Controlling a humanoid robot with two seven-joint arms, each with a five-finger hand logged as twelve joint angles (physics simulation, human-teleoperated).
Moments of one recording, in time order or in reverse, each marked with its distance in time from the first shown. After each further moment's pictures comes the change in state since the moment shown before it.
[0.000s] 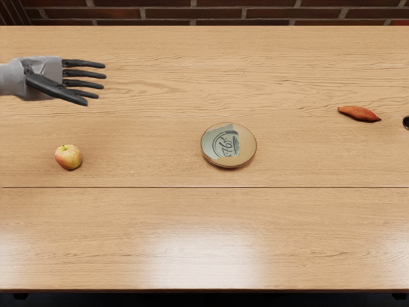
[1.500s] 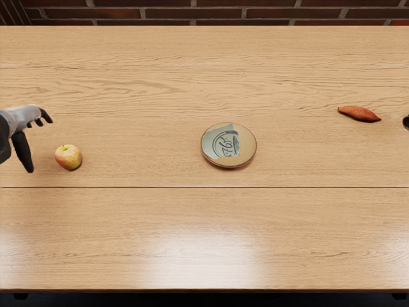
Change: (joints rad) left arm -0.618 -0.056 0.972 -0.765 0.775 0.971 0.318; right arm -0.010 0.000 -0.004 0.000 0.000 0.000 -0.005
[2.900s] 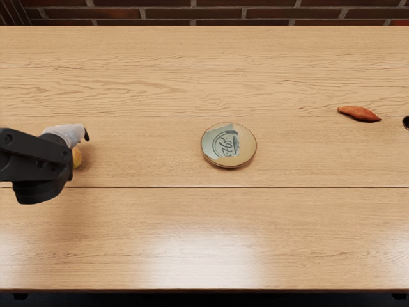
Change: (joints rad) left arm 0.184 -0.405 0.089 0.224 -0.137 0.183 -0.061; right arm 0.000 0.000 0.000 0.000 0.000 0.000 0.000
